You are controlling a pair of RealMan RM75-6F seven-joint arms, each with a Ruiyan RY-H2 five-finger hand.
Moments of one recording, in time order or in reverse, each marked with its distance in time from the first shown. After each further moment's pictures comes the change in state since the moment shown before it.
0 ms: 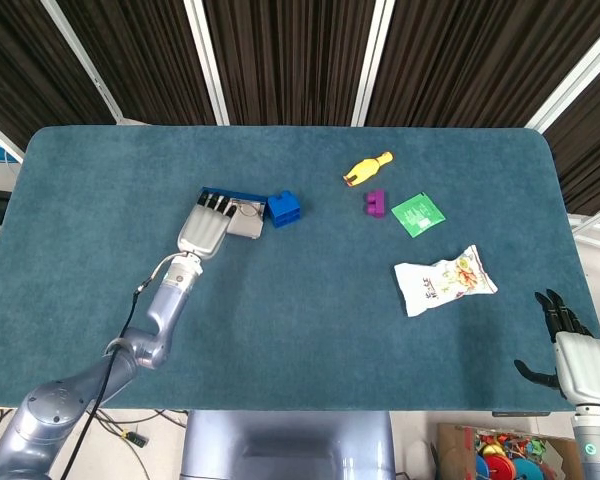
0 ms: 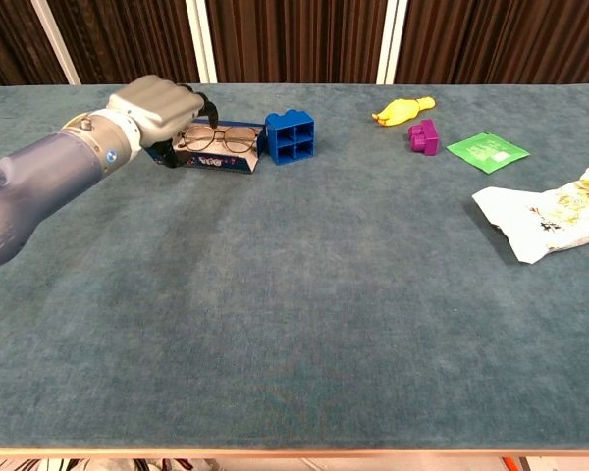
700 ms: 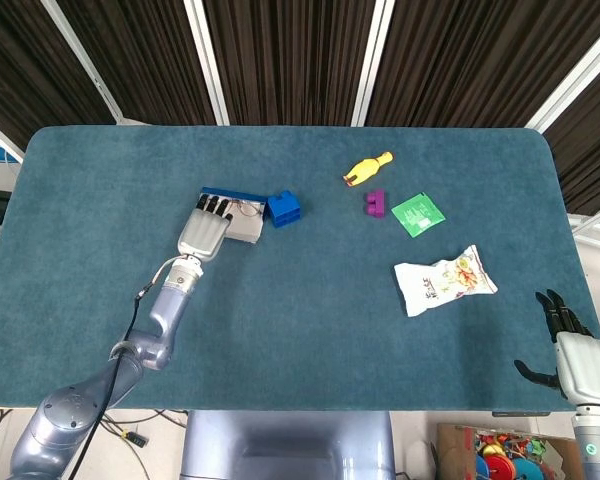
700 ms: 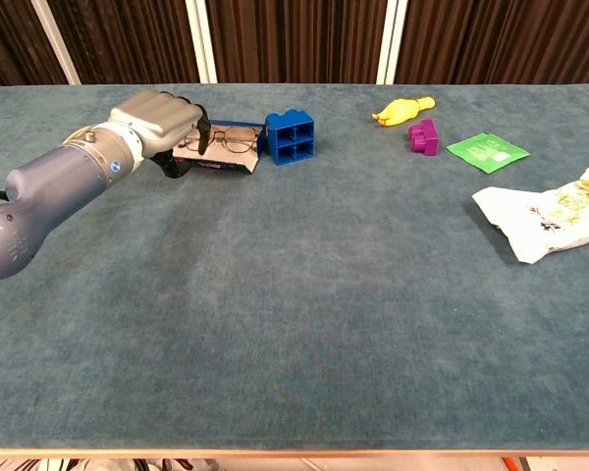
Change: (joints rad) left arm 0.011 -0.066 0.000 0.112 0.035 -0.028 -0.105; right arm -0.001 0.003 0.002 -0.004 0.003 -0.002 0.012
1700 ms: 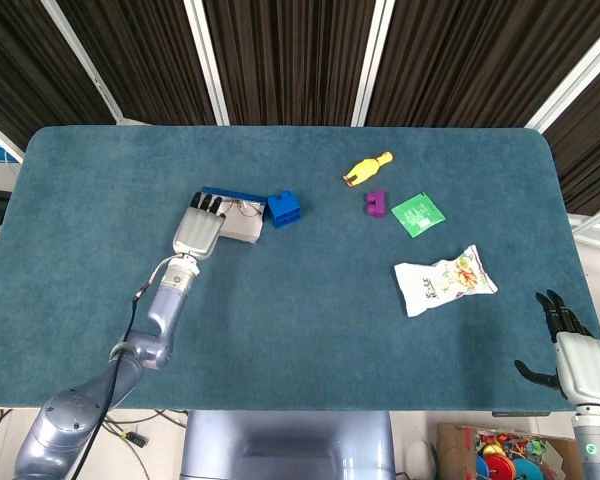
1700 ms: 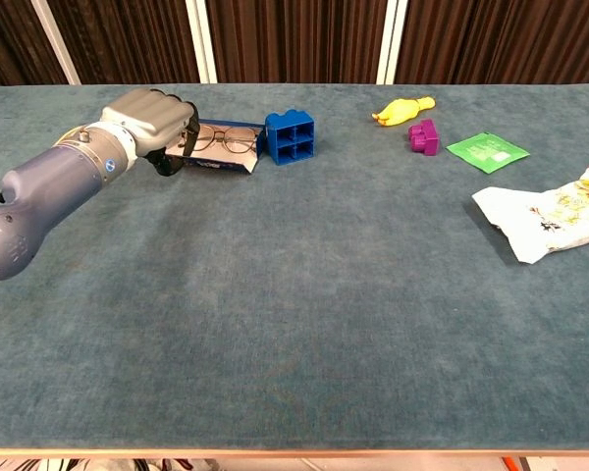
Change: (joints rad) left arm 0.004 -0.021 -0.032 0.041 0.005 0.003 0.005; right arm 0.001 0.002 0.001 -0.005 0.009 -0.005 -0.008
